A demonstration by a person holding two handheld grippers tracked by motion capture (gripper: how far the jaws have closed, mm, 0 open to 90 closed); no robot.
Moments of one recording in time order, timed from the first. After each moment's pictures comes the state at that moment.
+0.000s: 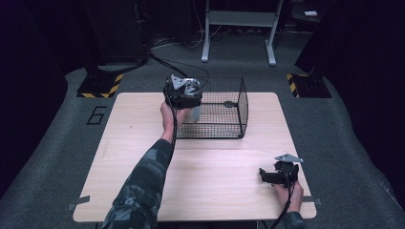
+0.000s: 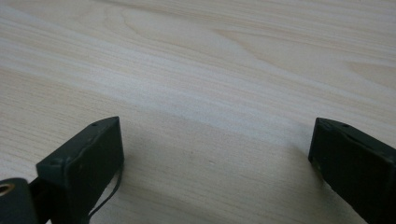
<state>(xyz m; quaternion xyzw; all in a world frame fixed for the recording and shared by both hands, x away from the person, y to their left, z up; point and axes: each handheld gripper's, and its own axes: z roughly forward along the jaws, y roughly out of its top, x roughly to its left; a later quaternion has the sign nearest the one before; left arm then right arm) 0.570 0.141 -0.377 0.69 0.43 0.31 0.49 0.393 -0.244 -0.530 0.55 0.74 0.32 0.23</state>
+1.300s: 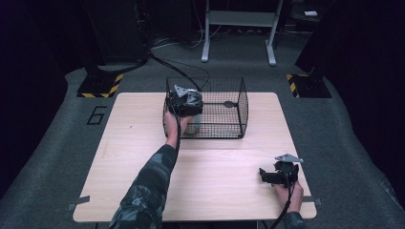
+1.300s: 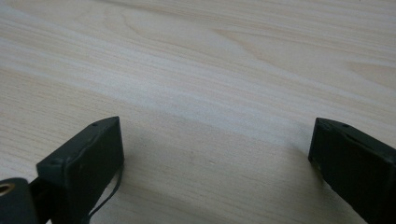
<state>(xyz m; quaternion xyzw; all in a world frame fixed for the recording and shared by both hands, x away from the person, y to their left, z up) 0.574 0.134 -0.417 0.70 0.46 0.29 0.46 0.393 -0.245 -0.530 0.54 0.74 0.32 0.23</state>
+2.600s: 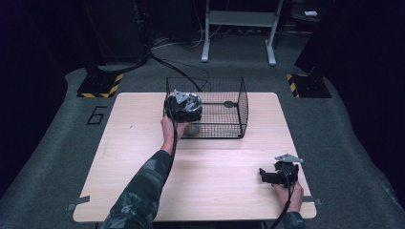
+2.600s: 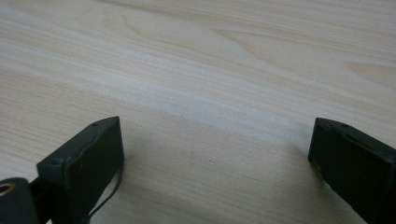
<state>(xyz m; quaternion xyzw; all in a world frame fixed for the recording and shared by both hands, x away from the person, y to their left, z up) 0.550 0.139 -0.413 0.72 0.43 0.30 0.45 0.393 -0.245 -0.530 0.54 0.74 0.32 0.23</state>
